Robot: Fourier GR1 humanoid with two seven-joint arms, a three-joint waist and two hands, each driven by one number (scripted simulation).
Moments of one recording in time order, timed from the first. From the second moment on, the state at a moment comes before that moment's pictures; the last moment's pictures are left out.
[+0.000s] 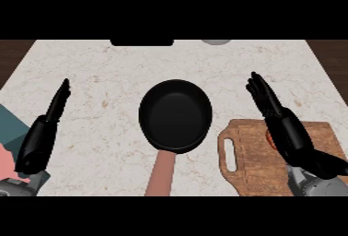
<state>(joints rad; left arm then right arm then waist) -0.11 0.62 -0.34 -1.62 0.09 0.41 -0.08 -0.19 -0.39 0.33 -1.69 -0.23 -0.14 -0.11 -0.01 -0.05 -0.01</state>
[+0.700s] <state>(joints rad) -0.04 0.47 -0.41 -1.49 0.33 0.22 0.06 -0.05 -0.44 0.11 -1.62 -0.01 -0.51 -0.22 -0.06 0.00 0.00</state>
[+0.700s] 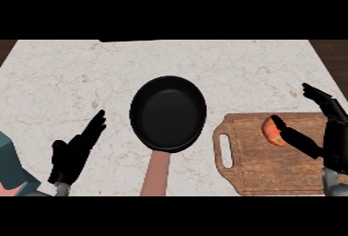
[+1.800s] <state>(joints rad) -0.13 0.37 -0.38 -1.36 0.30 0.10 0.08 -0.01 -0.64 0.09 -1.86 -0.08 -0.28 0.53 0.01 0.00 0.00</state>
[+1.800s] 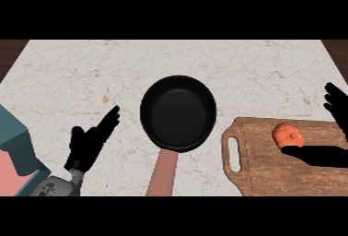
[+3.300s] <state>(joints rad) -0.10 0.27 -0.23 -1.36 0.17 -0.01 0.12 0.02 -0.41 -0.10 -1.37 -0.15 0.09 0.01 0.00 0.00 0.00</state>
